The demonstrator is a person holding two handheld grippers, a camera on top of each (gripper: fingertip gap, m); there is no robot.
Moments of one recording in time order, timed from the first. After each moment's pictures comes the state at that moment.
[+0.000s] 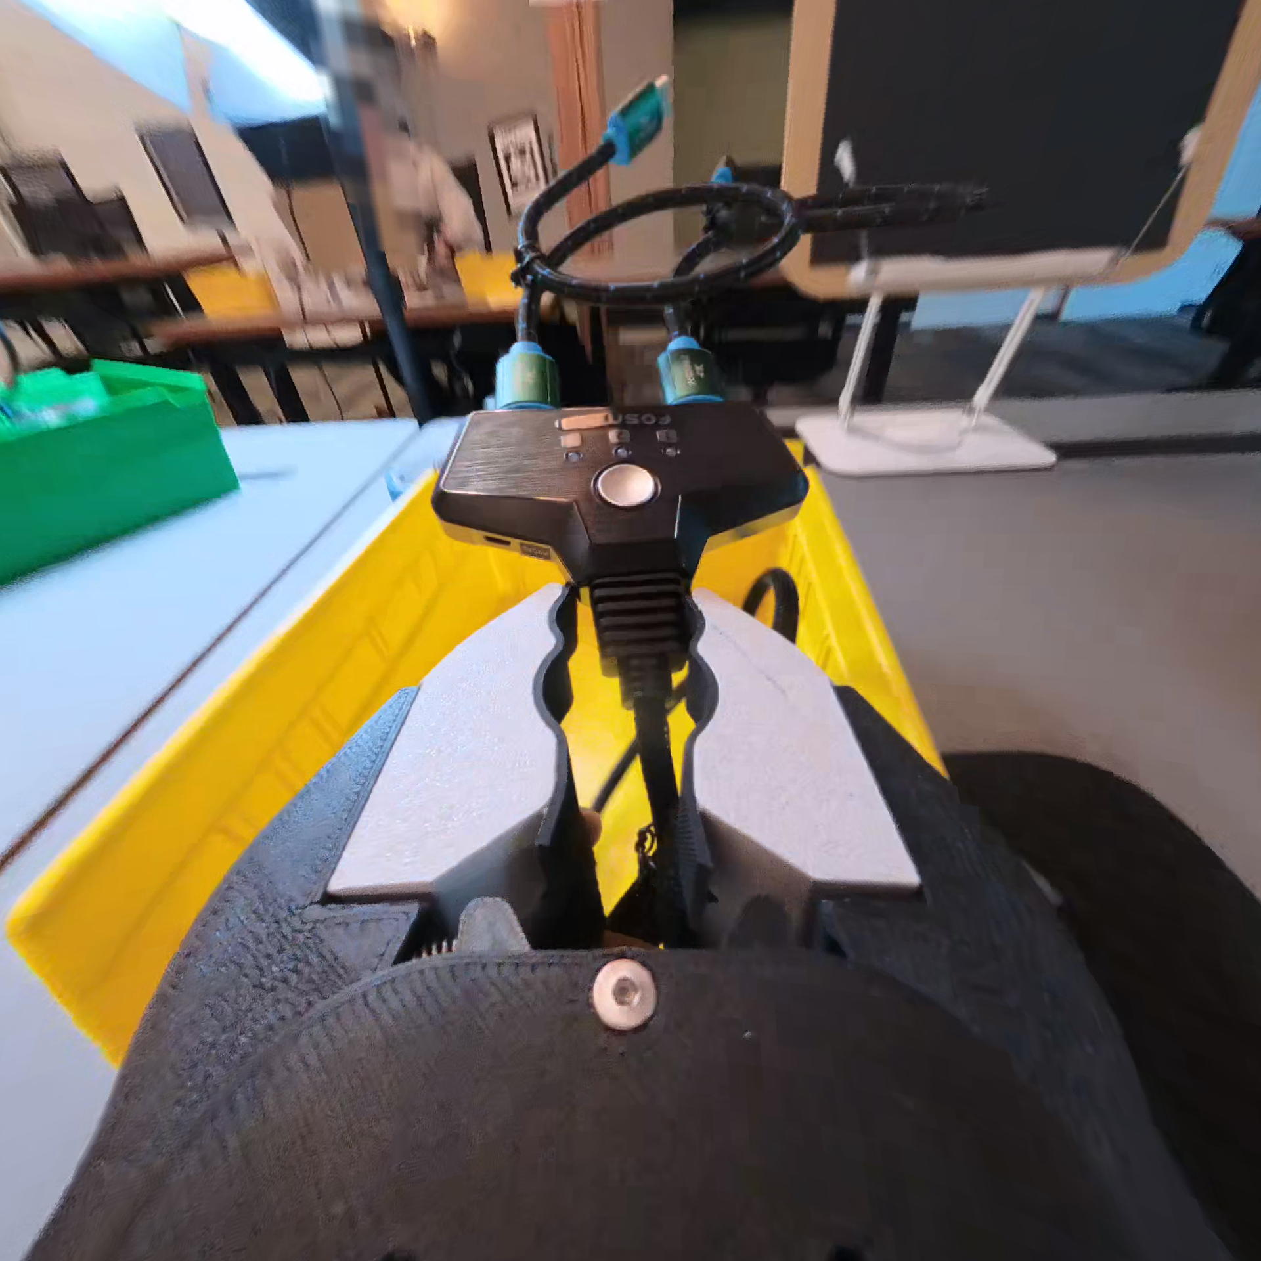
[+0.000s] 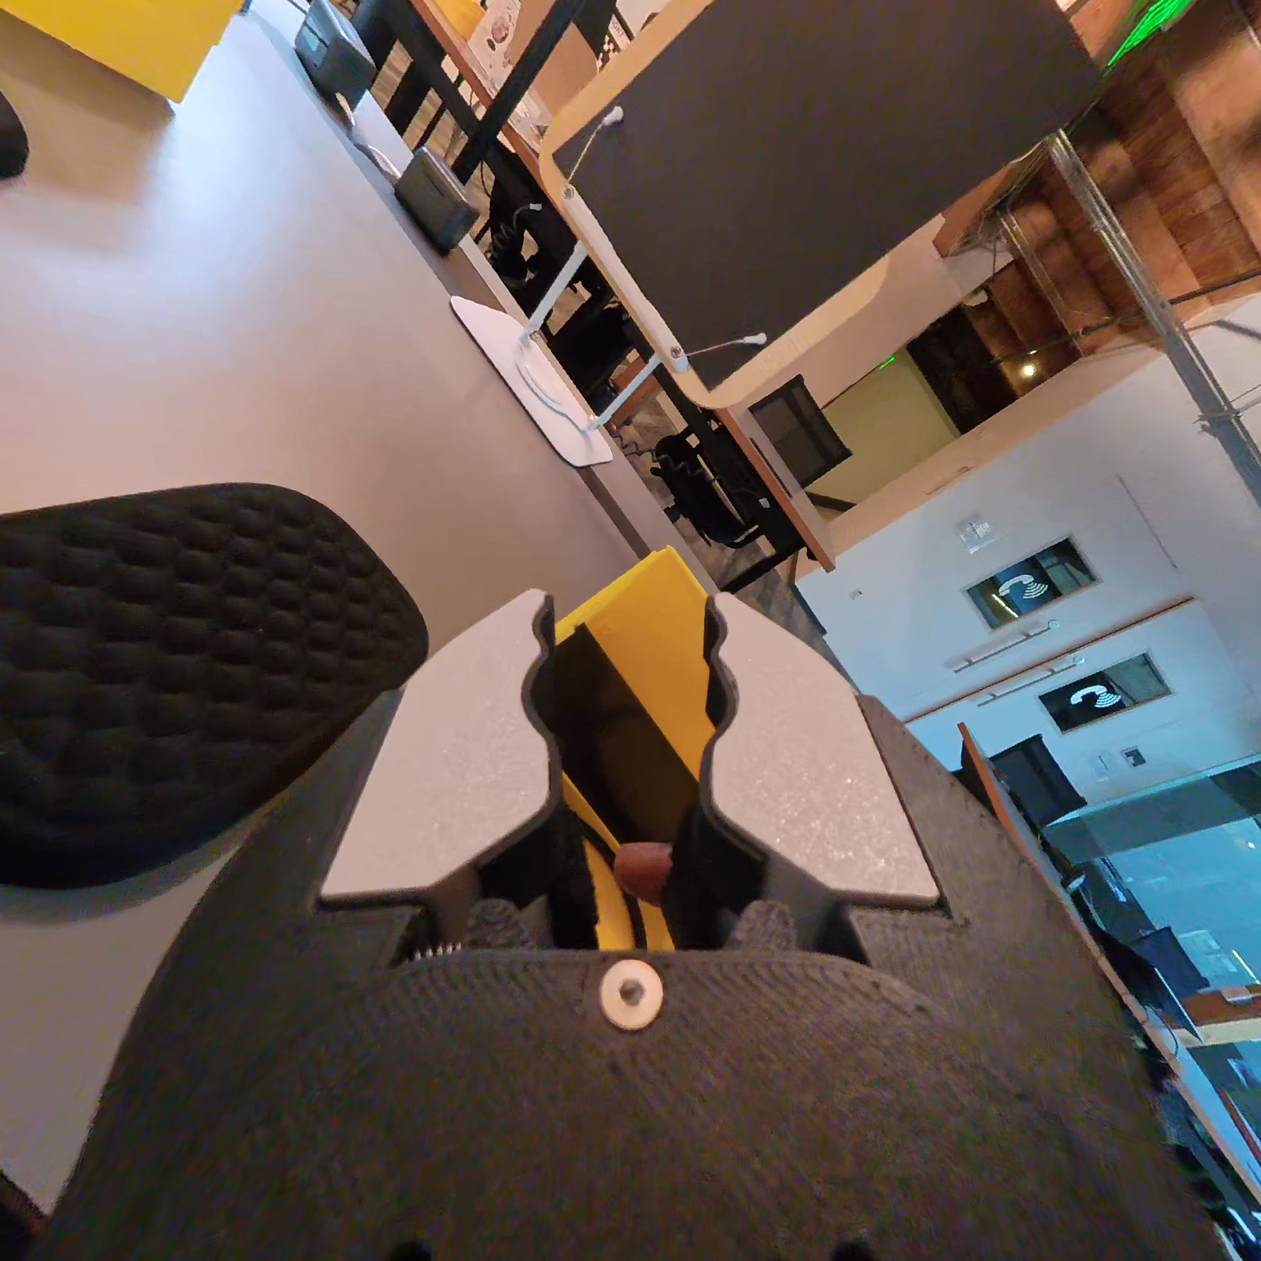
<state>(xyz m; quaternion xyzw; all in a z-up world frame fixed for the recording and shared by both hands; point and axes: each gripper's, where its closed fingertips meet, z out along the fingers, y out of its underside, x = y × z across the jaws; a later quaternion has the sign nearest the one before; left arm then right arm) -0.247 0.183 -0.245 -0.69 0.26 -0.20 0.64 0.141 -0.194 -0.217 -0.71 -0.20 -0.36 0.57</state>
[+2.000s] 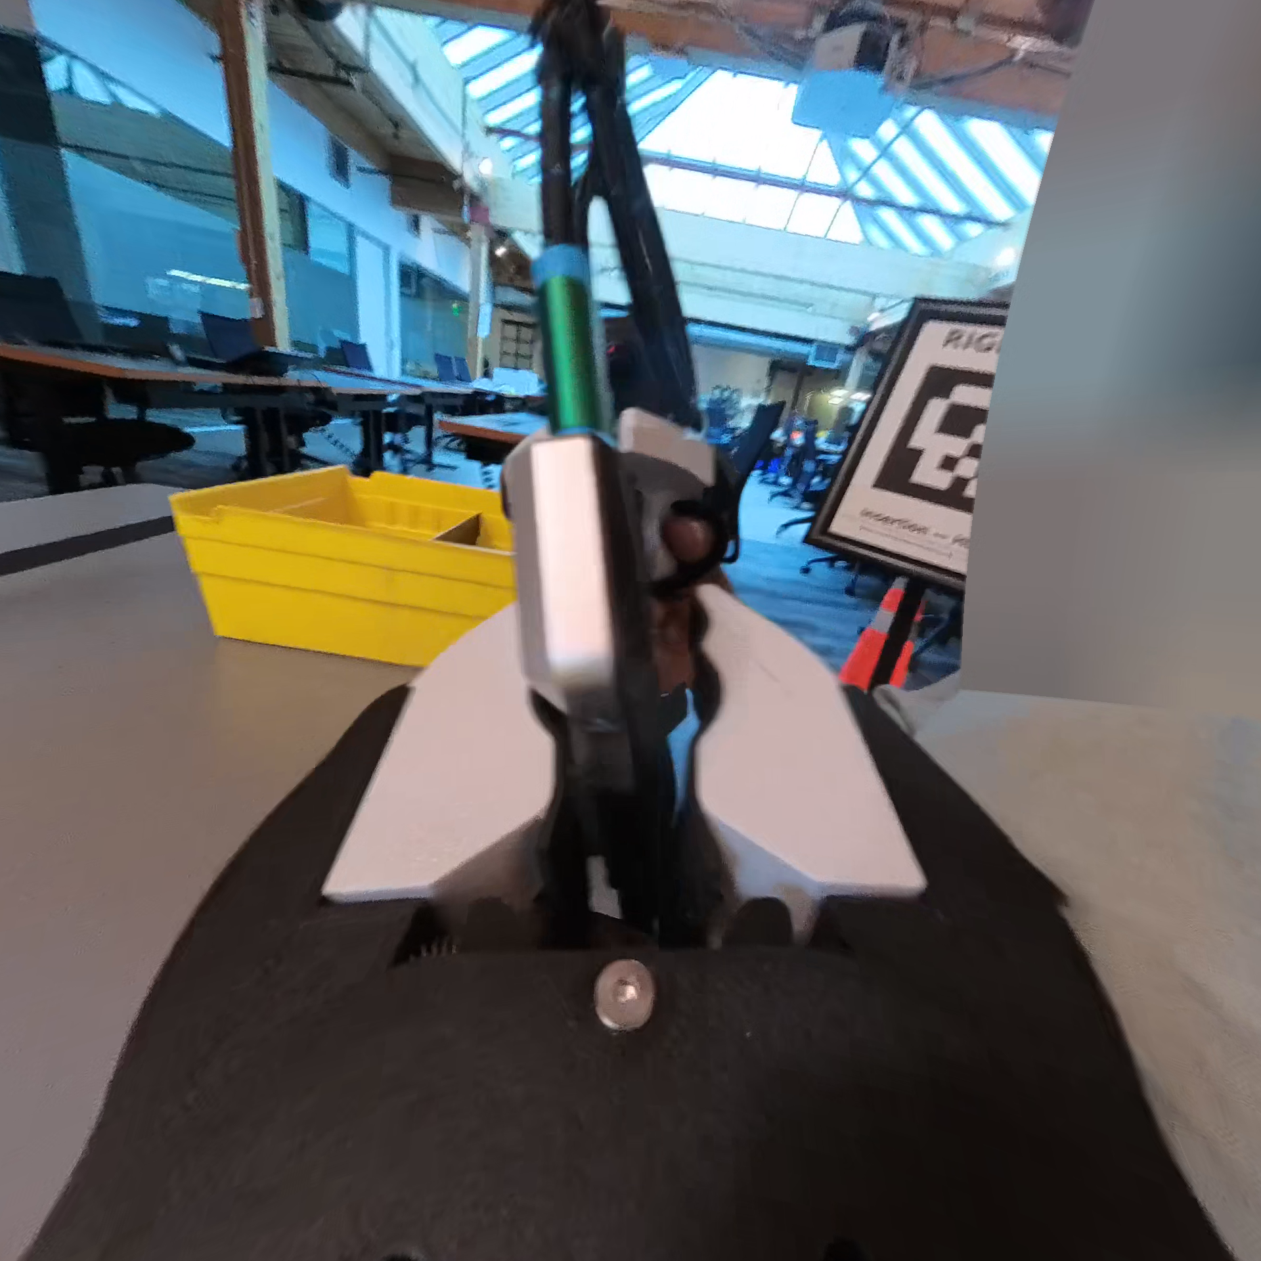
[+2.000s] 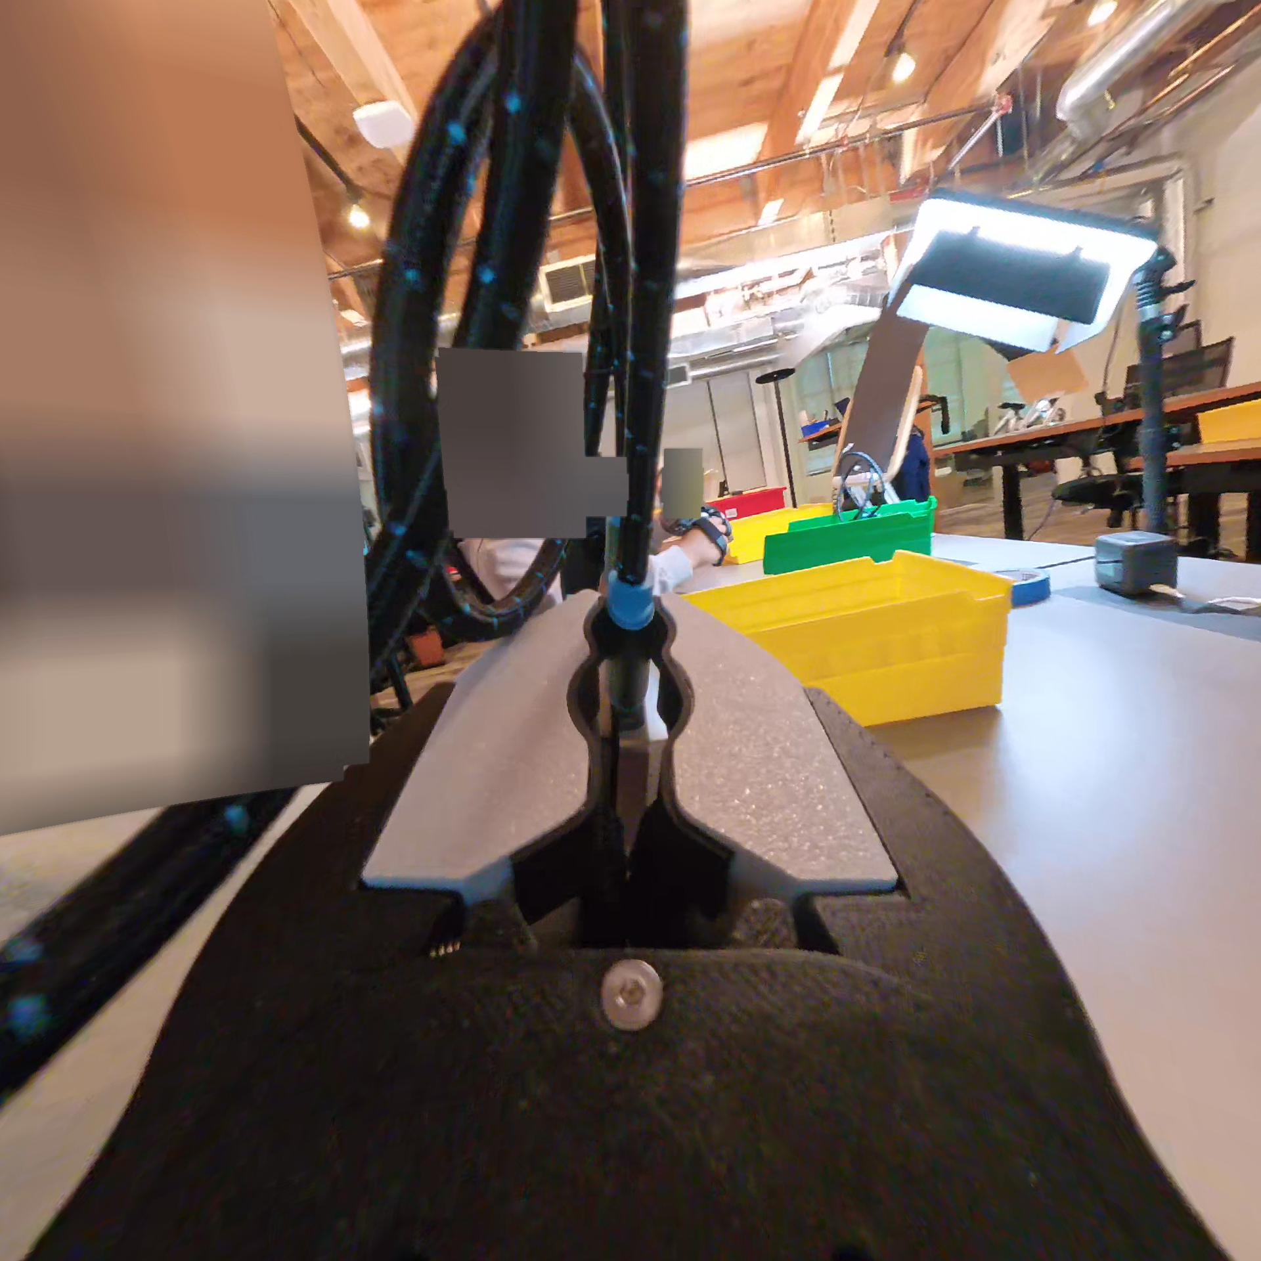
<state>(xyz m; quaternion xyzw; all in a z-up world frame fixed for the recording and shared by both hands) -0.036 -0.114 -0.228 -0.35 0.54 -0.70 0.30 -0.040 -0.091 -0.187 -0.55 -0.17 0.42 0.71</state>
